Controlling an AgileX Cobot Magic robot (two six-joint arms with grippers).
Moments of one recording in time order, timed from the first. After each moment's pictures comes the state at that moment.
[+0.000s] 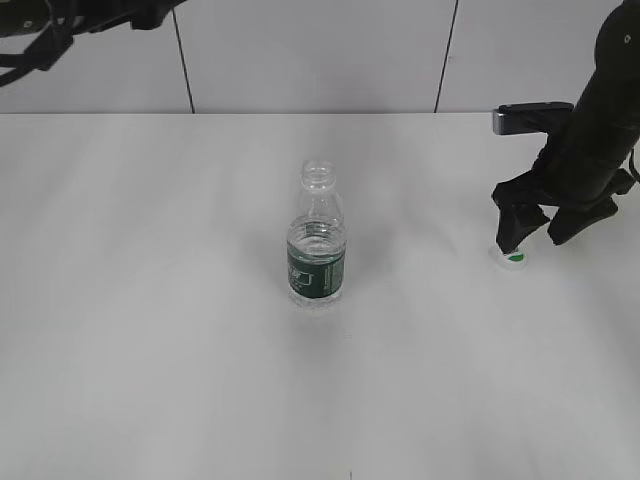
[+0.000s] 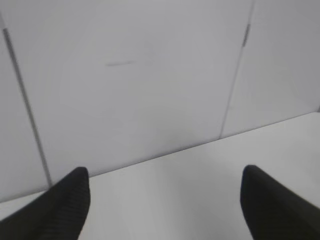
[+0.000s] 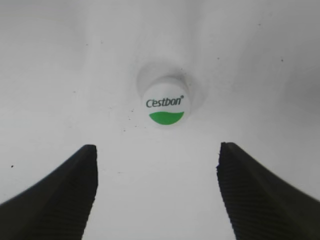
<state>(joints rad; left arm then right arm) -0.31 1.49 -0.99 0.65 -0.21 -0.68 0.14 2.02 -1.36 0.15 0.91 -0.32</state>
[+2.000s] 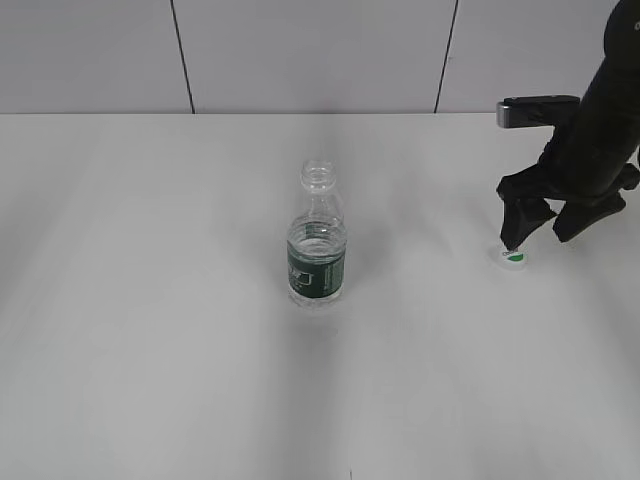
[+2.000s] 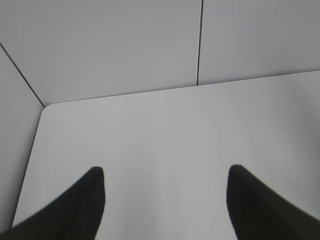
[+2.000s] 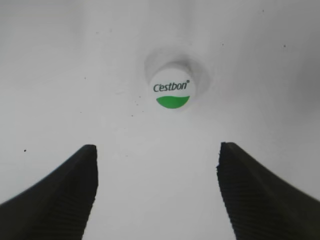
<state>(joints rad) -0.01 0.97 -1.02 0.03 0.65 0.07 0.14 2.00 -1.36 0.16 0.95 -0.31</state>
